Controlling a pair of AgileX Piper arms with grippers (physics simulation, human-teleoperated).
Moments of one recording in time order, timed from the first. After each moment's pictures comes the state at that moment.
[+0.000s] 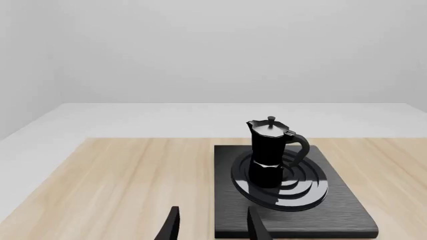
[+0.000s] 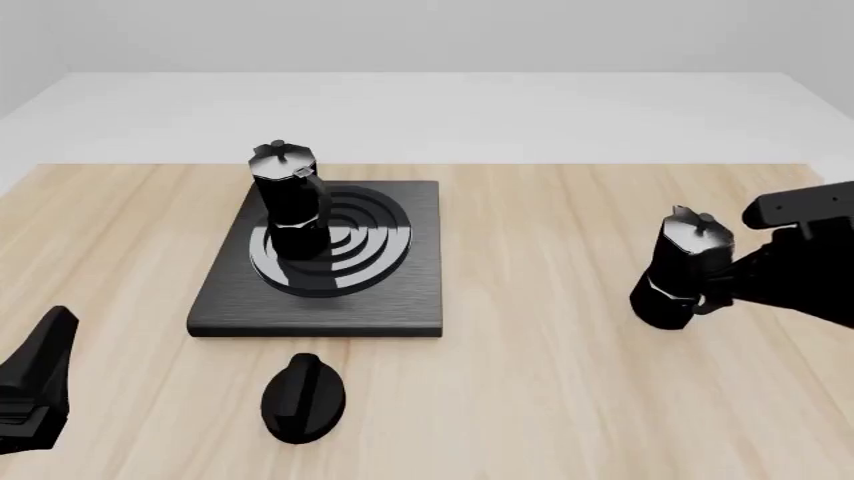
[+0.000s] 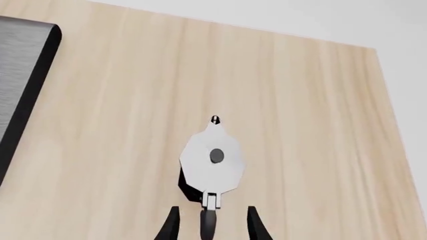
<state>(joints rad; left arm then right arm) 0.00 0.01 0.00 0.00 0.00 -0.06 1.15 -0.51 0.08 -0.19</state>
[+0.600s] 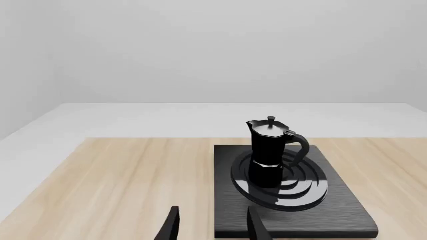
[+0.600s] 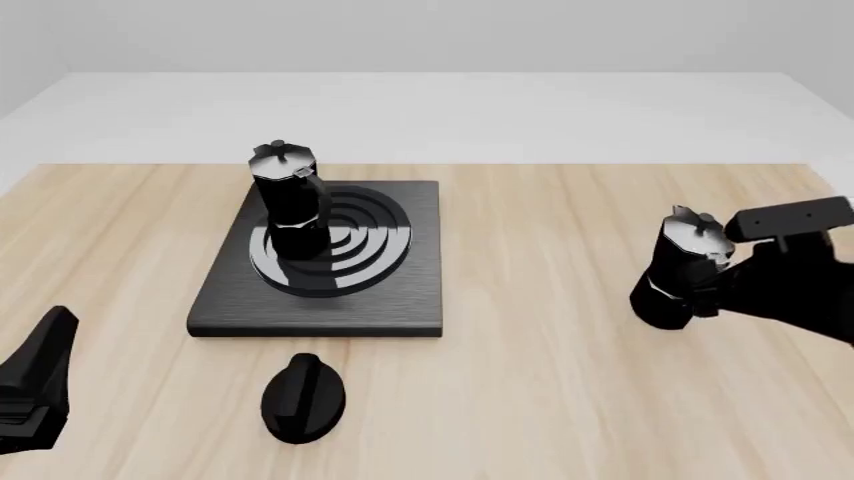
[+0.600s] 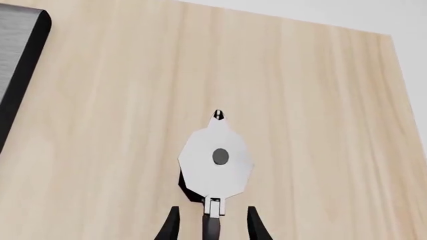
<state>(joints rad) 0.00 0.01 0.00 0.00 0.00 -0.06 1.25 -0.49 0.00 -0.18</state>
